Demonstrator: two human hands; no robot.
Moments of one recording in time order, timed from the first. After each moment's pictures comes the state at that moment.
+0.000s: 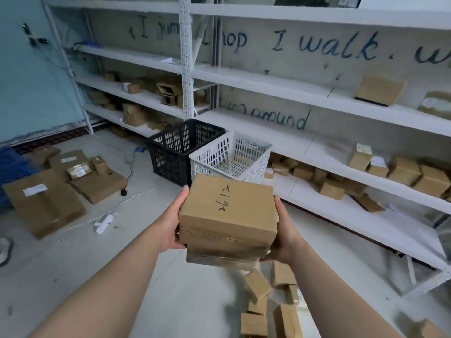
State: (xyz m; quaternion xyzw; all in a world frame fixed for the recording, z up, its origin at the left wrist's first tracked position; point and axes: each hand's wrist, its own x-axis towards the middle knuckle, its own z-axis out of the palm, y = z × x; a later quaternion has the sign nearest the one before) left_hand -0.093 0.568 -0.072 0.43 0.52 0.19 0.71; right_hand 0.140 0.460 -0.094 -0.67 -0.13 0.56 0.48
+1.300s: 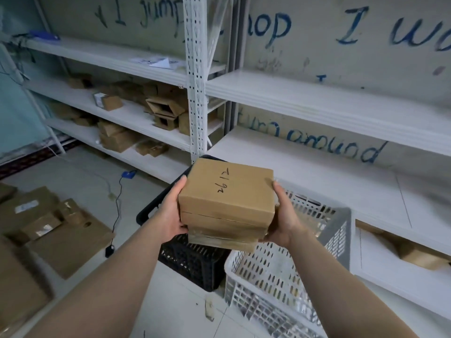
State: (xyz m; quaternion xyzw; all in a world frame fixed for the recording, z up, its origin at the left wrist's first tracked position) left_hand 0.005 1.261 -0.075 0.40 0.49 0.23 0.74; right_hand 0.221 1.138 -0.085 -0.59 -0.09 0.57 0.56
